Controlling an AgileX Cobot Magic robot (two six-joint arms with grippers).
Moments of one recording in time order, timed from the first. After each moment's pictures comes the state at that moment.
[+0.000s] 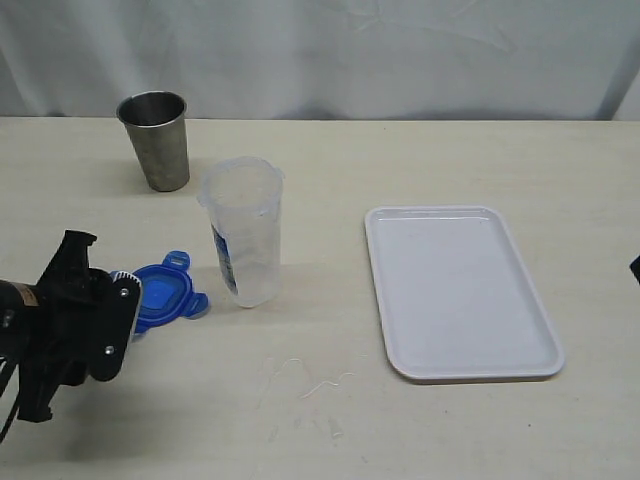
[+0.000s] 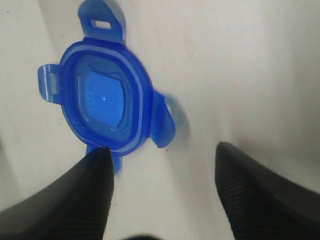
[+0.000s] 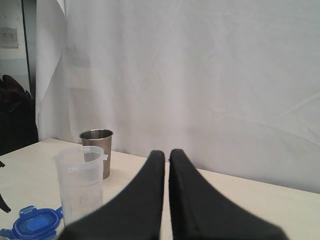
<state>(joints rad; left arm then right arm) -0.17 1.61 -0.46 -0.22 -0.05 1.63 0.05 0.25 -0.05 -0.97 -0.45 0.98</state>
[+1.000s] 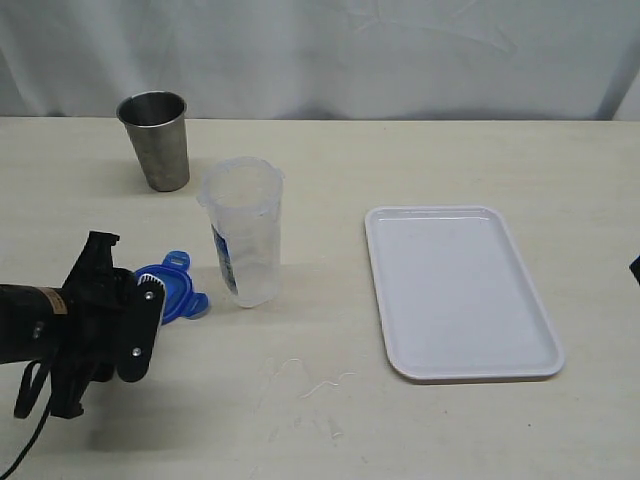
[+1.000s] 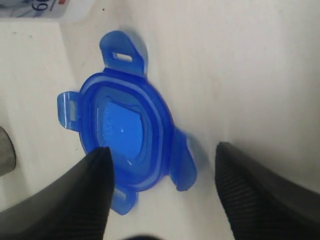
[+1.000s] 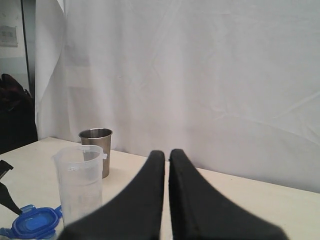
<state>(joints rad) -0.24 1.69 -0.46 -0.19 -0.19 1.55 0.05 0.25 -0.05 -0.98 -0.45 0.99</state>
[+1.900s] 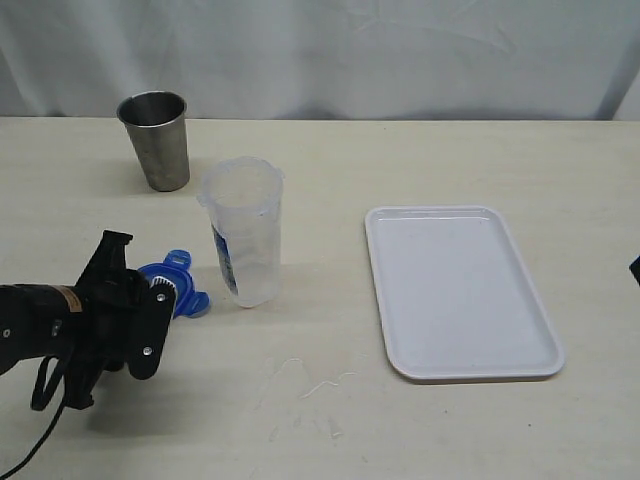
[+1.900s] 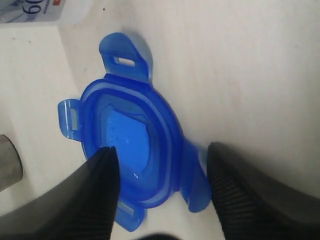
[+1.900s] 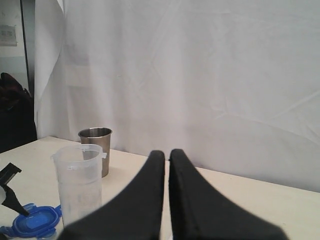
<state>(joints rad) -0.24 1.78 -0.48 -0.19 -0.27 1.58 0.05 0.25 -0.05 -0.98 -0.45 0.99</state>
